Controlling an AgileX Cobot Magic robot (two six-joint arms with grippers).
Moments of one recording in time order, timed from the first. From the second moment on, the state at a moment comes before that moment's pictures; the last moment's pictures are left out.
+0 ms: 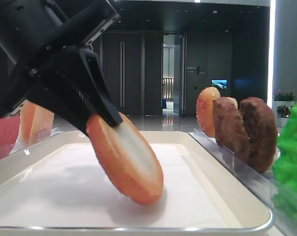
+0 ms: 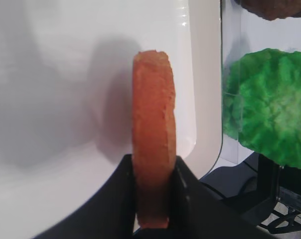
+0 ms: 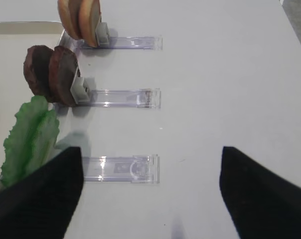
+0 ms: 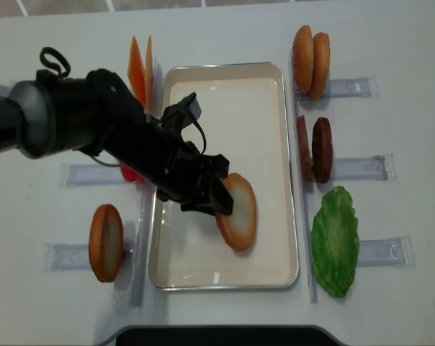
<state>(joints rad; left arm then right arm) -0.50 1.74 -0.89 -0.96 0.75 0.37 0.07 -0.01 -0.51 0.07 1.13 -0.03</state>
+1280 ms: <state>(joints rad) -0.47 1.75 -0.89 -0.86 0.77 0.31 0.07 -0.01 -0.51 0.07 1.13 -0.03</state>
